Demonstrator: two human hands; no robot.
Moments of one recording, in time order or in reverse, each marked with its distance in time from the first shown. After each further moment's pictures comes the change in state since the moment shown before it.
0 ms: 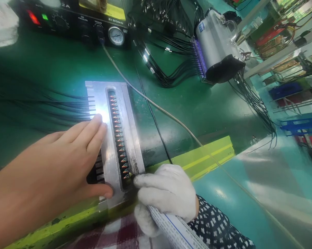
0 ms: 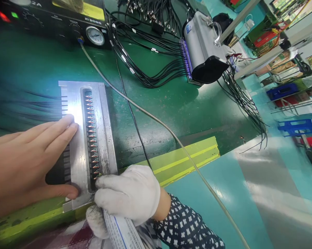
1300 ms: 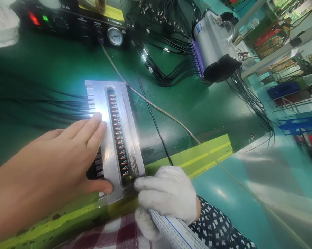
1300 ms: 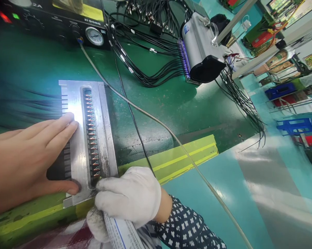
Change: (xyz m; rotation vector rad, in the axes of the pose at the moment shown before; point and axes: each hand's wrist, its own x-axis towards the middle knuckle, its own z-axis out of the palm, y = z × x) left_hand 0.000 -0.001 0.000 -0.016 -0.020 -0.033; right_hand -0.007 -0.004 -0.001 0.002 -0.052 -0.032
